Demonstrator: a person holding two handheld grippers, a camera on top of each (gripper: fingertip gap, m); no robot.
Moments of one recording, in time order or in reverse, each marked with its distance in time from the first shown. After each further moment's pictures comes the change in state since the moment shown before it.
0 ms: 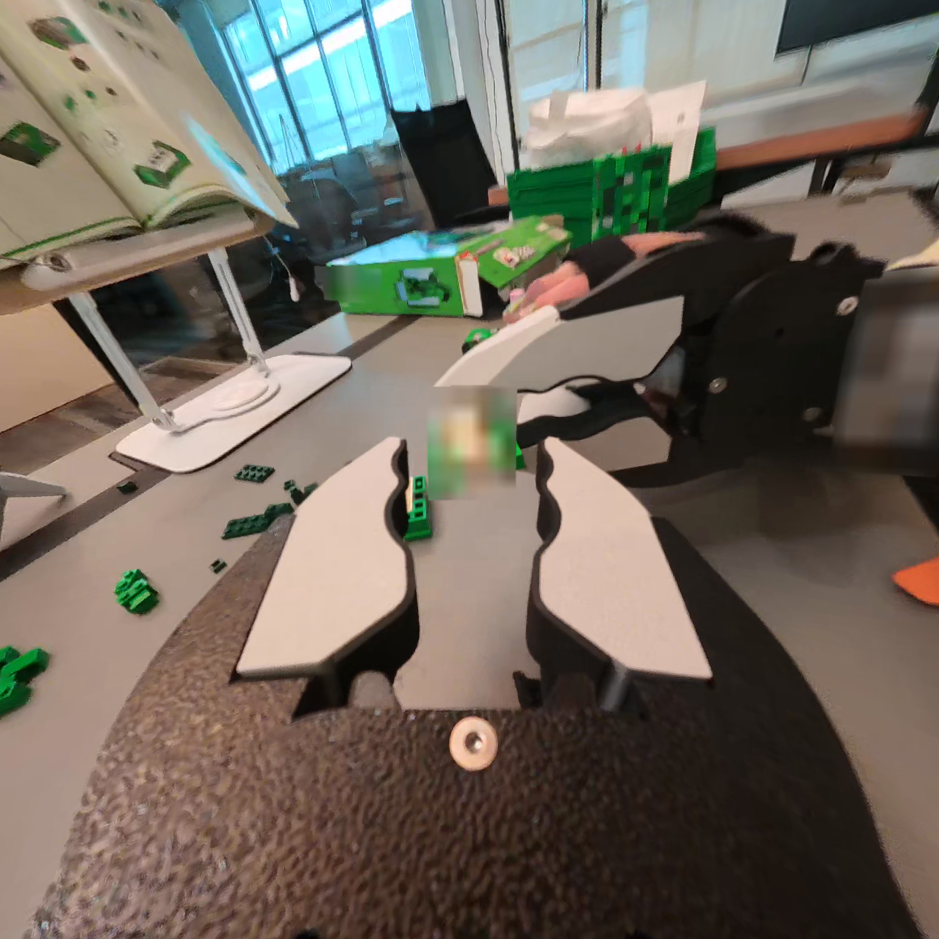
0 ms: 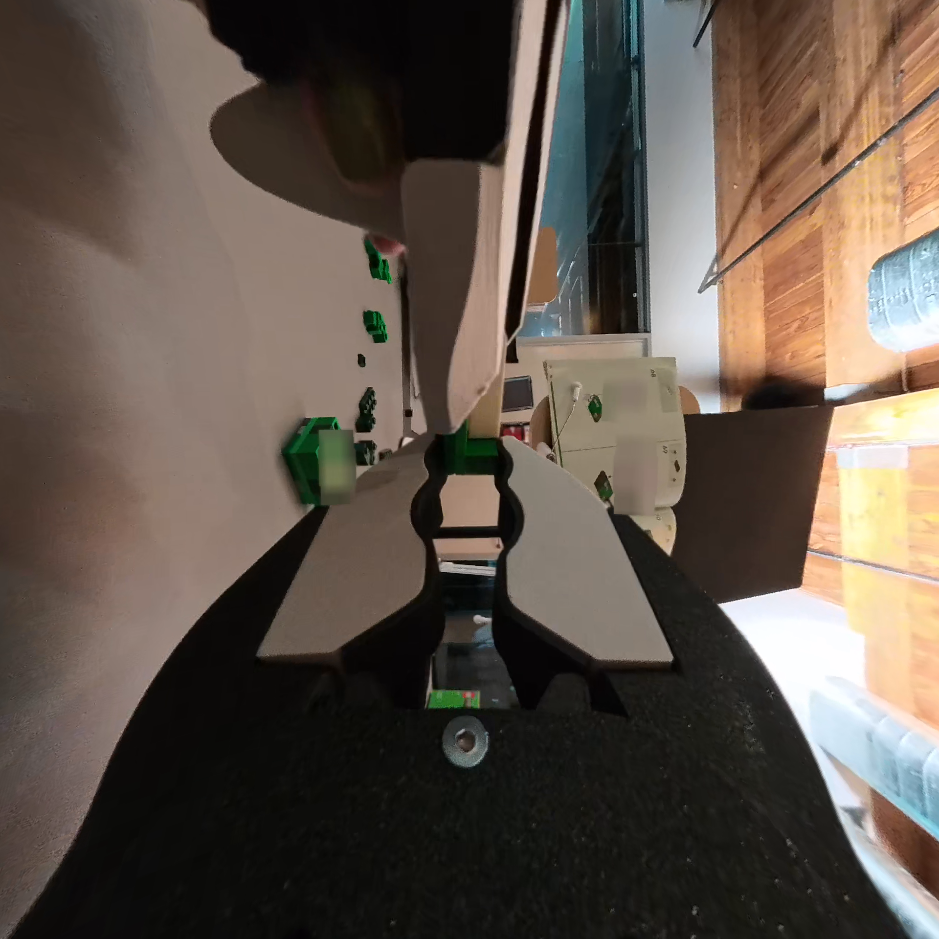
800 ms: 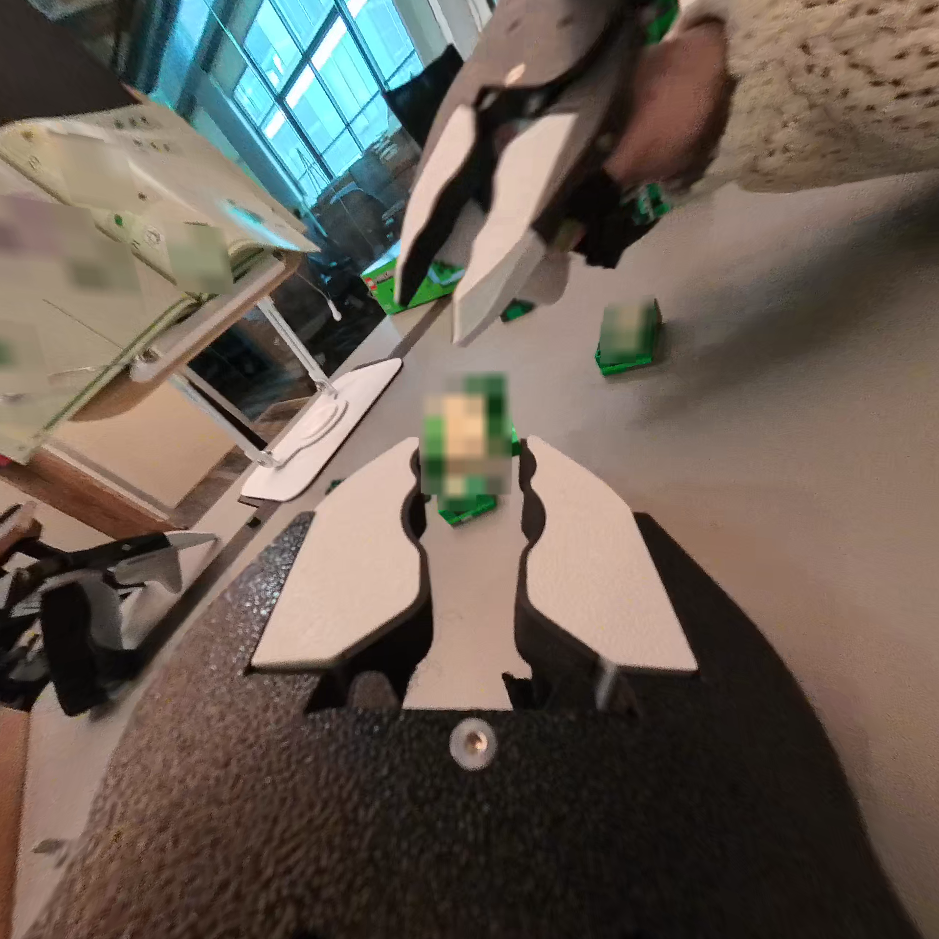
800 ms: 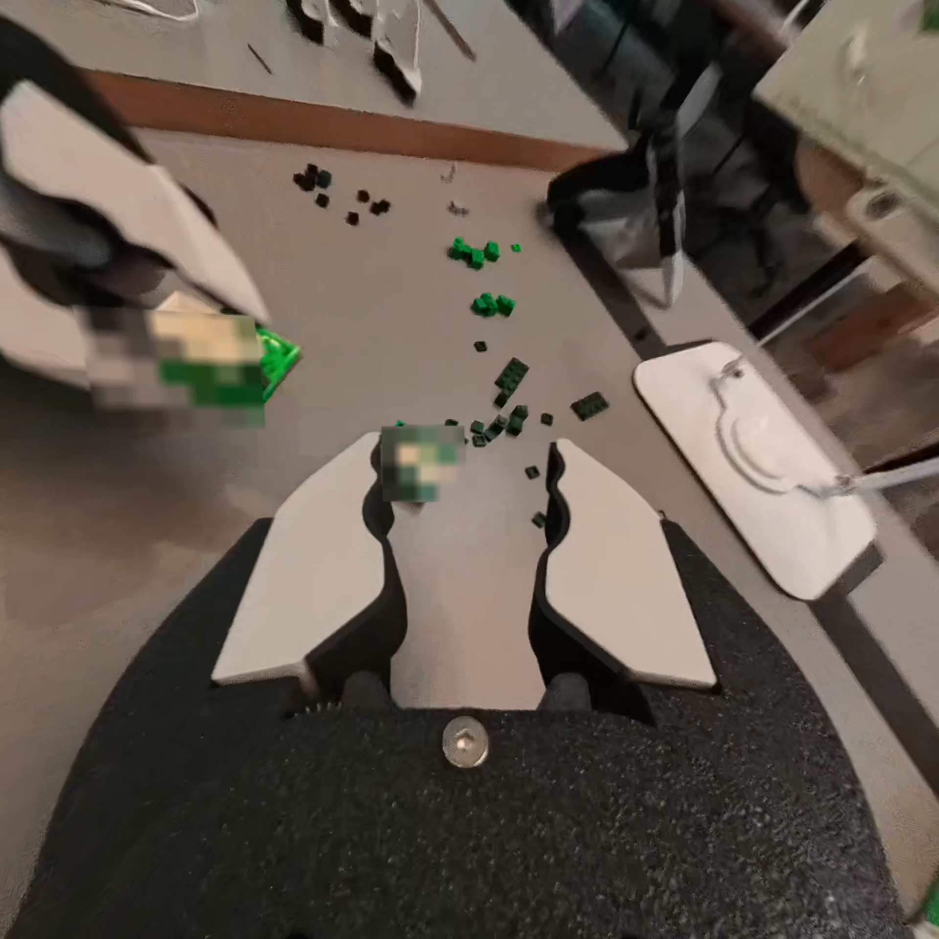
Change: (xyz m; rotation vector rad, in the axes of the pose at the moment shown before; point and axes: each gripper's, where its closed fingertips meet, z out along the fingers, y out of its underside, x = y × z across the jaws) left arm -0.007 0.008 -0.004 -0.046 -0.061 0.353; right arm 0.011 0.058 0.015 0.009 -0.612 1.049
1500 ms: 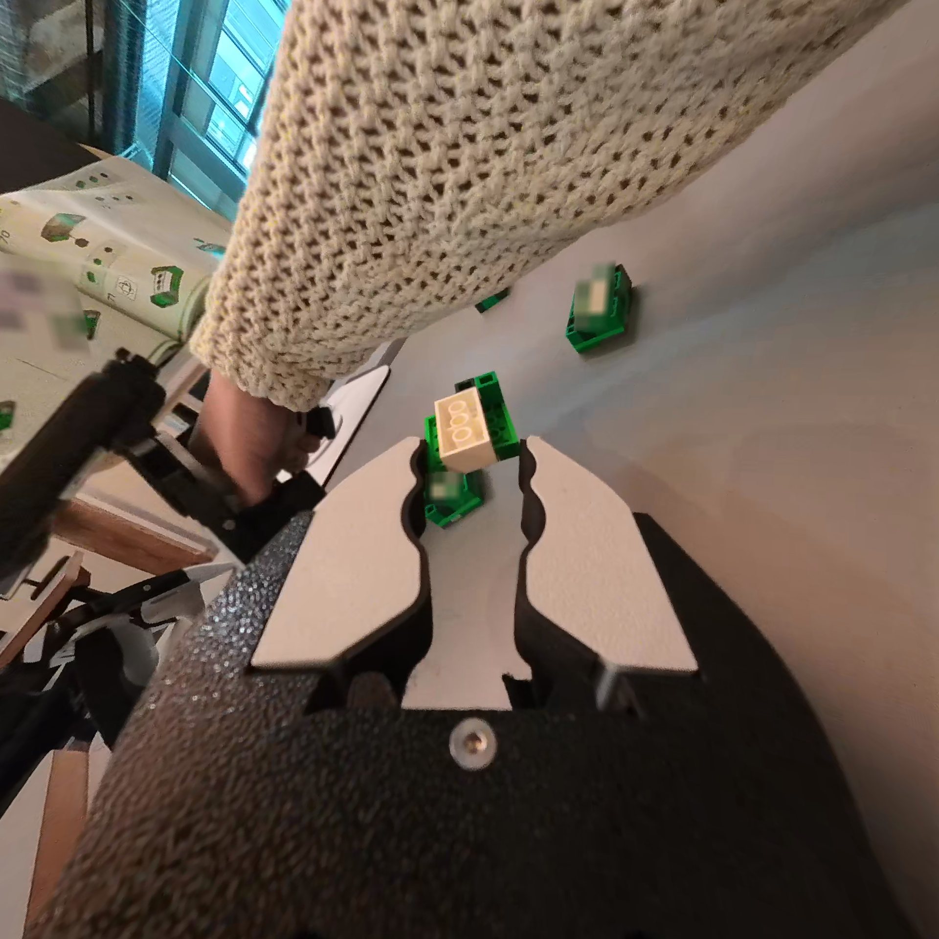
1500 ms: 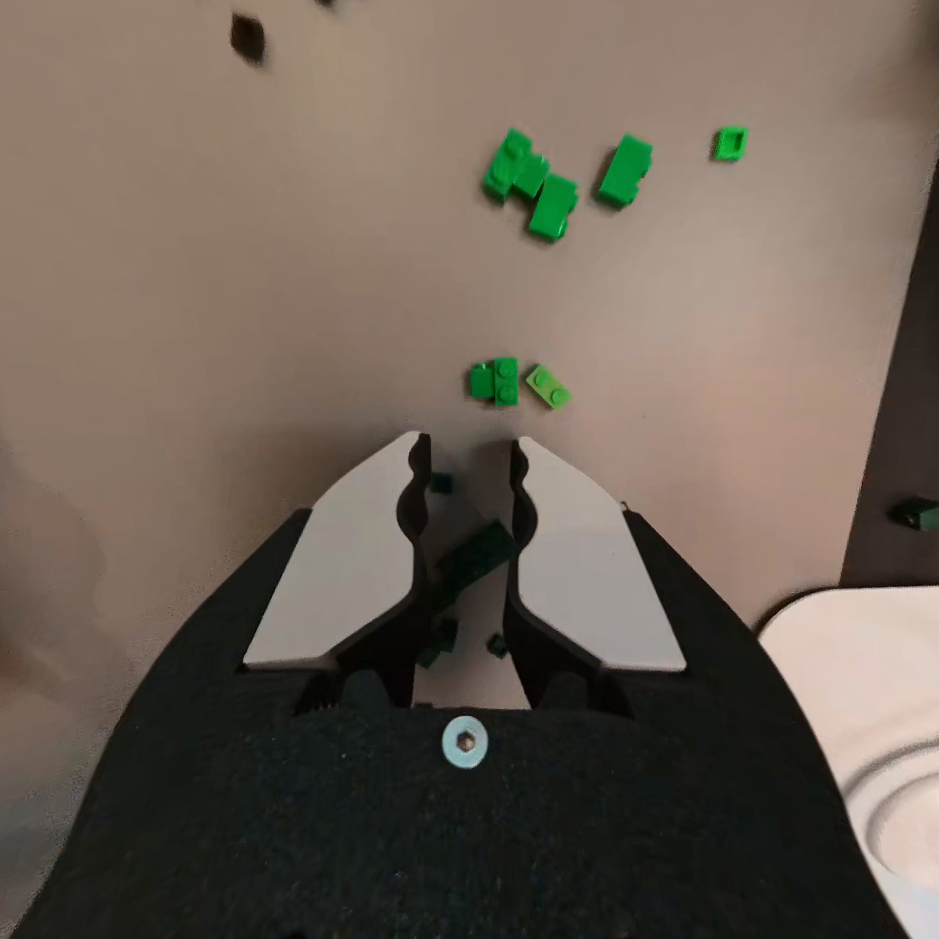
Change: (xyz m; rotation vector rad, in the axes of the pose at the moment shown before) left arm 0.016 0.004 0.004 -0.021 0.035 0.136; right arm 0.011 0.009 0.193 -0.634 -0.548 -0.105
